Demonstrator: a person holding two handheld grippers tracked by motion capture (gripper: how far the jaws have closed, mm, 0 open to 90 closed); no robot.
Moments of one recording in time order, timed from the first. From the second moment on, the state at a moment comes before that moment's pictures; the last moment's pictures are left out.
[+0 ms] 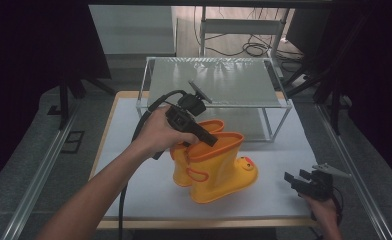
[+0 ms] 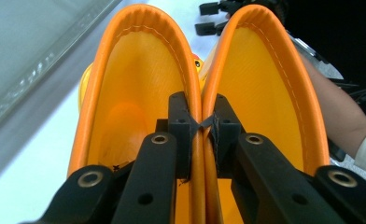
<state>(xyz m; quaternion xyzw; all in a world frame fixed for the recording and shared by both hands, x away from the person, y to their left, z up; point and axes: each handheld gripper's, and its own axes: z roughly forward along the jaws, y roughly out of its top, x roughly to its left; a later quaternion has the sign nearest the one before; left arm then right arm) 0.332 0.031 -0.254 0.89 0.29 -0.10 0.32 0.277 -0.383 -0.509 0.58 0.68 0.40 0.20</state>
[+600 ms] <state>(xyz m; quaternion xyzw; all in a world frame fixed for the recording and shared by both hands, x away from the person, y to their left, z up) 0.349 -0.003 -0.189 0.88 0.28 -0.09 0.36 0.277 -0.388 -0.509 0.59 0.68 0.40 0.20</state>
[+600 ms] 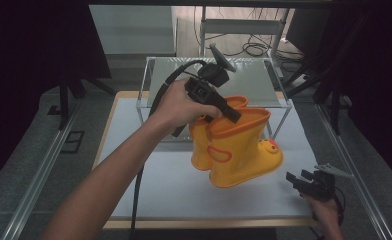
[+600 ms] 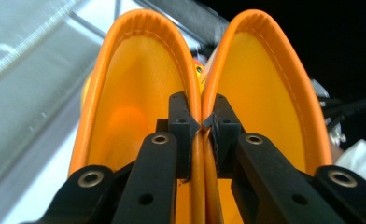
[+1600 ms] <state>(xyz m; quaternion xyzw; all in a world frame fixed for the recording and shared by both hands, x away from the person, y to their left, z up) 0.447 0.011 -0.141 0.80 0.44 0.00 0.41 0.276 -0.391 -0.510 0.59 0.68 0.39 0.21</state>
